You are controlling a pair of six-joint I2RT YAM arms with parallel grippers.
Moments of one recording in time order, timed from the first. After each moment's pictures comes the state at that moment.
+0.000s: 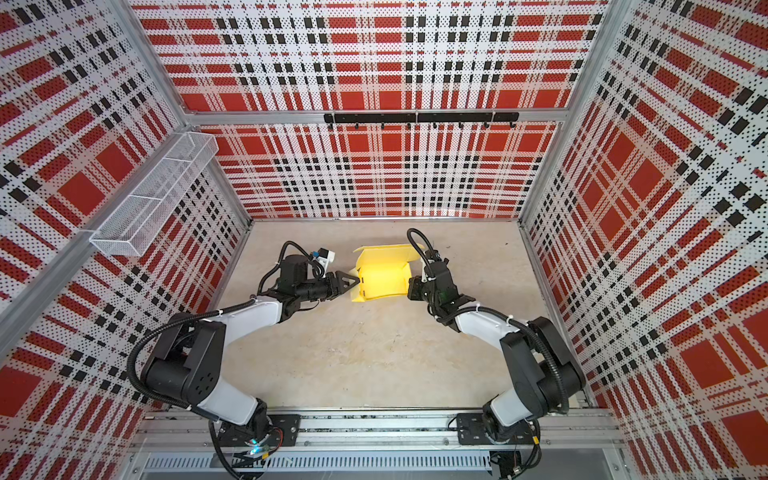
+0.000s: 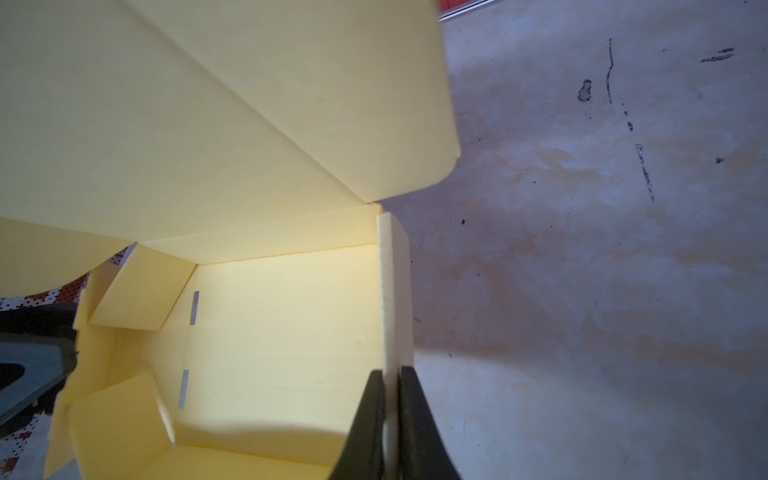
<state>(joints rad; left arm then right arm) -0.30 1.58 0.80 0.25 0.70 -0.68 0.50 1.52 0.78 0.19 -0.05 0.50</state>
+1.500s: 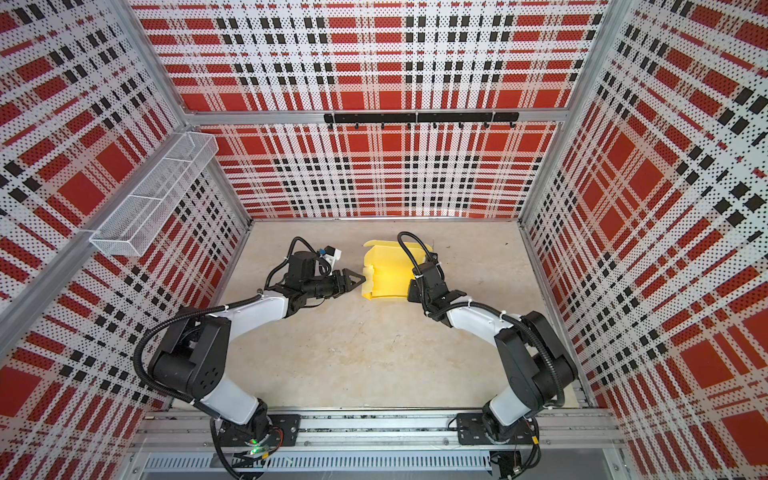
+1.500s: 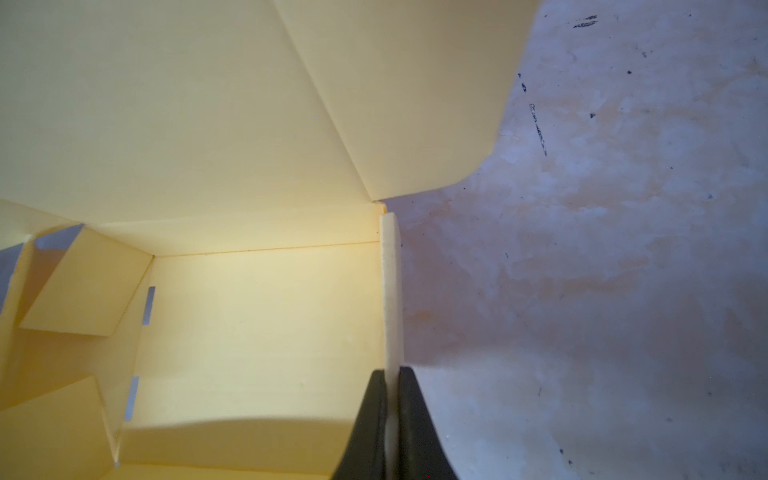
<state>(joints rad) -0.31 1.62 0.87 0.18 0.63 -0.65 0.55 1.57 0.87 -0.03 0.21 0.56</state>
